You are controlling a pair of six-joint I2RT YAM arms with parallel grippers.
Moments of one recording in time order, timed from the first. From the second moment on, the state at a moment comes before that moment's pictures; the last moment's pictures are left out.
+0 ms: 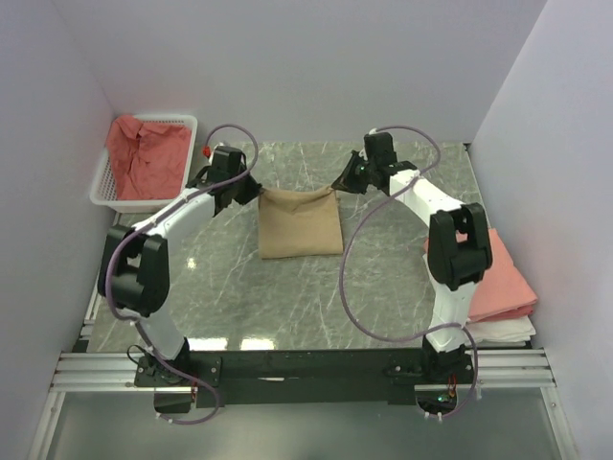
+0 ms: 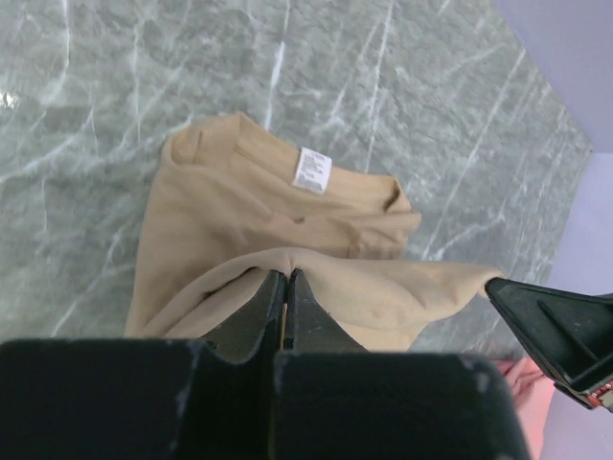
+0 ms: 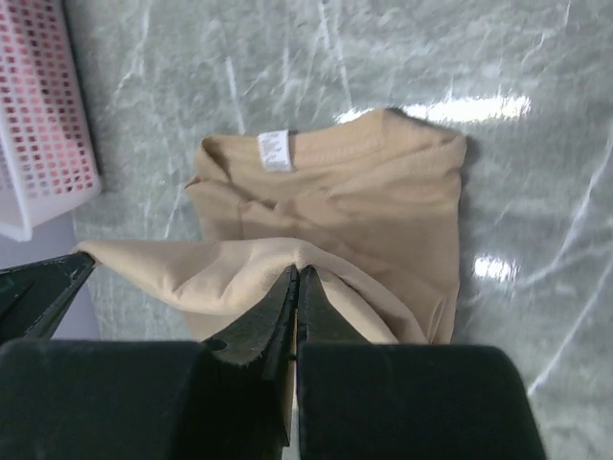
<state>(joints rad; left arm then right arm) -0.33 1.71 1.27 -0.23 -0.01 -0.93 0.29 1.92 1.50 -0.31 -0.28 0.71</state>
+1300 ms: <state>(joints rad) -0.57 1.82 1.16 -0.08 0.13 -0.91 0.28 1.99 1.30 -0.19 -0.28 0.57</state>
